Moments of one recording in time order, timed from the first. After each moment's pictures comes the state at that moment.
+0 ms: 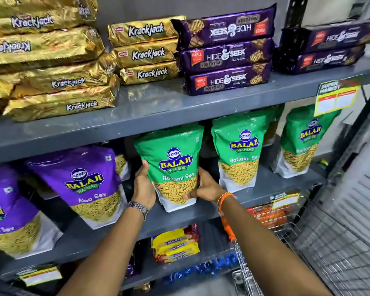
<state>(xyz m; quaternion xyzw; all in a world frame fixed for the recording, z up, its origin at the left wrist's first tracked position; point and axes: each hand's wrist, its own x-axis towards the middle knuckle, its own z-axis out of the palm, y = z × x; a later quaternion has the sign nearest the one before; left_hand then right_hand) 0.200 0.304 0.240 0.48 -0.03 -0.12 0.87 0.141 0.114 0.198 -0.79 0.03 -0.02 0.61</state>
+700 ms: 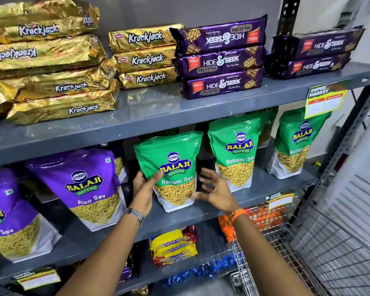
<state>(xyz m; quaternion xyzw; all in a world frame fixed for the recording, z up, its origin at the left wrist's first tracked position) 0.187 0.315 0.233 0.57 -0.11 -0.08 0.81 0.095 0.105 0.193 -0.72 0.12 -0.12 0.67</state>
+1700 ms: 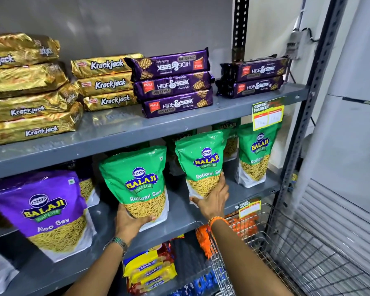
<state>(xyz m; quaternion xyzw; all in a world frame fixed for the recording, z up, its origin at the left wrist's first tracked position) 0.173 0.295 0.177 0.80 -0.08 -0.01 0.59 0.079 0.047 0.174 -0.78 0.36 -0.31 0.41</state>
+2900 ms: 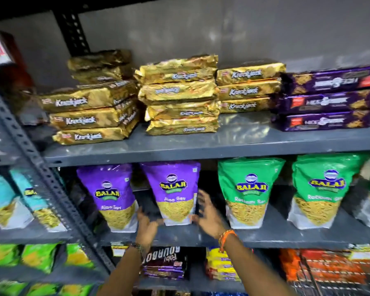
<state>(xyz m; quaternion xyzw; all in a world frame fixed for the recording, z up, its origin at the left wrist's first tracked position) 0.183 0.556 0.172 0.77 0.11 0.03 0.63 0.160 0.319 0.197 -0.74 -0.09 -0.01 0.67</state>
